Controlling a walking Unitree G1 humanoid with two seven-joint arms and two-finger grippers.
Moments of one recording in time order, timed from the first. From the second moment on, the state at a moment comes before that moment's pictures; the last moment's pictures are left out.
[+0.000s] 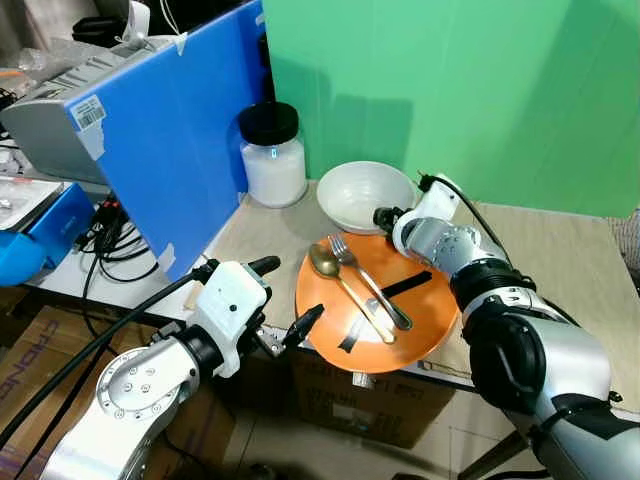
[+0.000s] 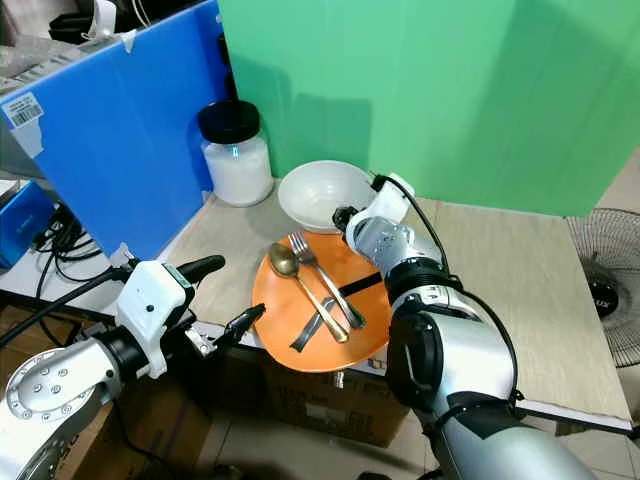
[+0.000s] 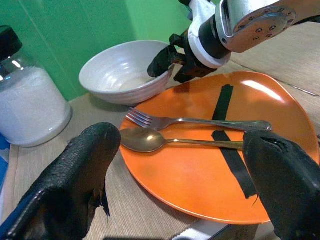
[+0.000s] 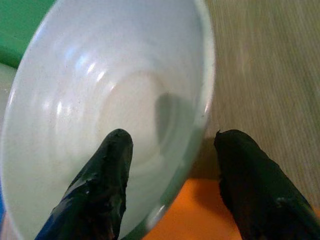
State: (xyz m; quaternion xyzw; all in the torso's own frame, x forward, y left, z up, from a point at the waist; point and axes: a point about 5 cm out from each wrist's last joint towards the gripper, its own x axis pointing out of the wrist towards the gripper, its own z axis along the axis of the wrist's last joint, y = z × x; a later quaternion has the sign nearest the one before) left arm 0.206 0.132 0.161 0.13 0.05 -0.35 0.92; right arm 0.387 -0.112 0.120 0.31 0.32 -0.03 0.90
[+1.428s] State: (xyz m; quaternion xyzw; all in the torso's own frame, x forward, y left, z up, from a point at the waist) left arm 0.221 0.130 0.166 0.14 0.04 -0.36 0.92; right arm 0.391 -0.123 0.132 0.41 0.32 -0.03 0.85
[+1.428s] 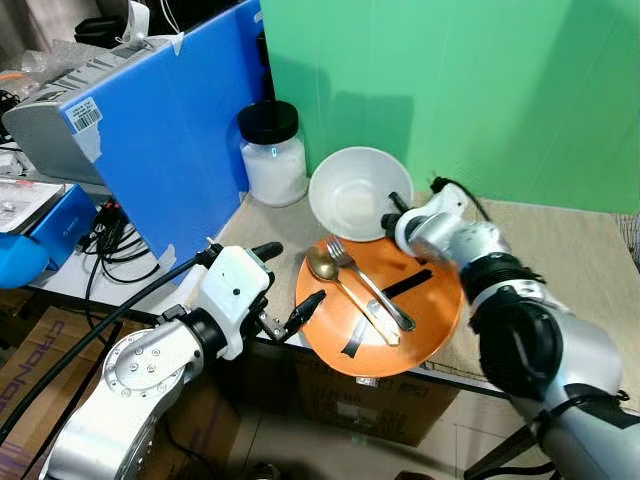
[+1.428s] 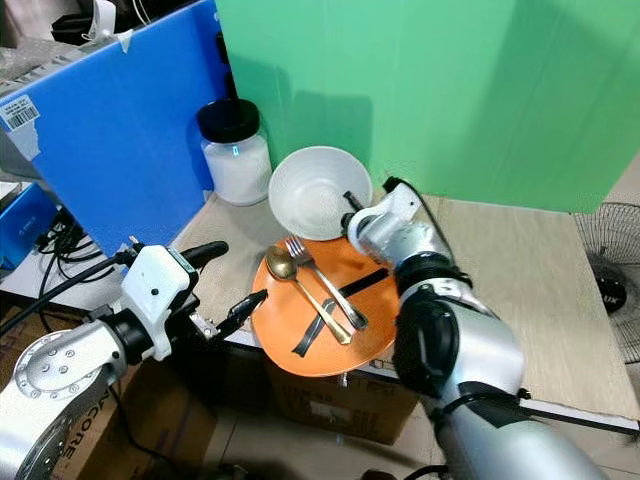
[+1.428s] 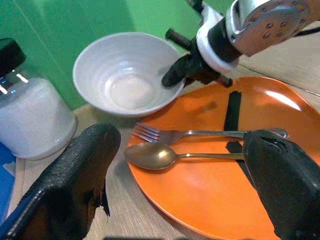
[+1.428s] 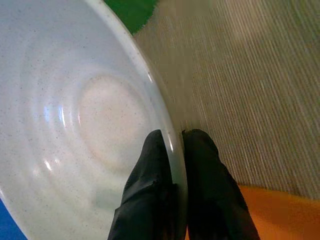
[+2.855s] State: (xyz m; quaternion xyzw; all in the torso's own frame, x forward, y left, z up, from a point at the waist) left arm 0.224 0.123 0.171 0.06 -0.04 -0.14 0.99; right arm 0.254 -0.171 0.176 0.12 0.07 0.04 0.99
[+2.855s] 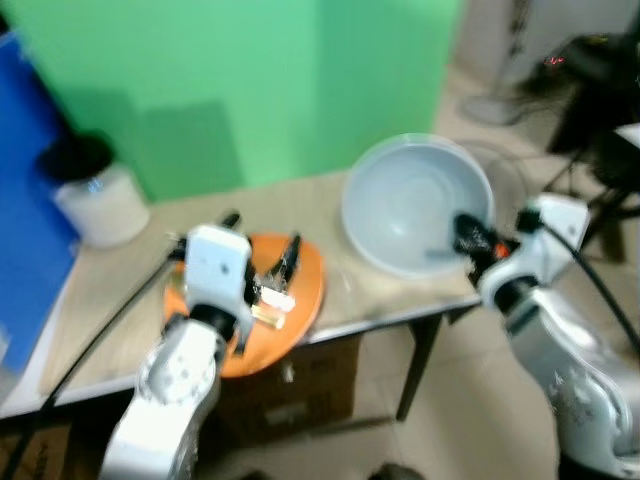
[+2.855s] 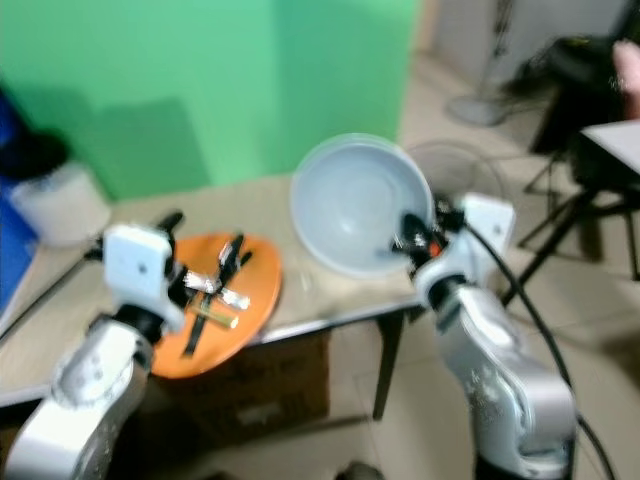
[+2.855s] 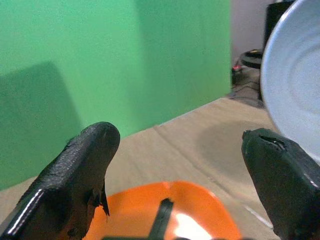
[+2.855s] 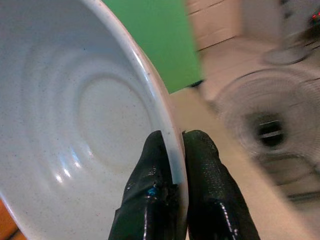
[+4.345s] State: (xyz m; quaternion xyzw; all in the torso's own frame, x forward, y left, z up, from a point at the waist) left arm 0.228 0.137 0.174 0.07 -0.06 -0.10 0.99; right arm 0.254 -0.201 0.165 0.04 0.08 -0.07 0.99
